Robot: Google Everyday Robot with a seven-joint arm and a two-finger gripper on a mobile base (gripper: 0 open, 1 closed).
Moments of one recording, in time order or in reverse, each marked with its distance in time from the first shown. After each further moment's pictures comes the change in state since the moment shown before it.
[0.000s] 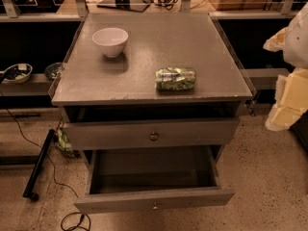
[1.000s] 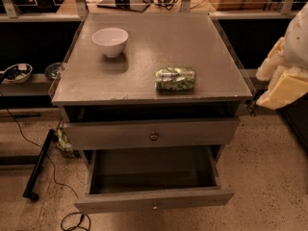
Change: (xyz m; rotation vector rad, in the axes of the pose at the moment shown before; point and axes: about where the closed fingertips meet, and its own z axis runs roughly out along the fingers) arm 0.000 0.000 0.000 0.000 0.000 0.000
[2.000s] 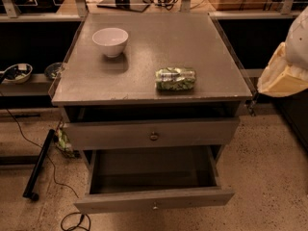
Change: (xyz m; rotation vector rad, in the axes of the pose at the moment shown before) arm 0.000 0.001 -0.002 0.015 -0.006 0.000
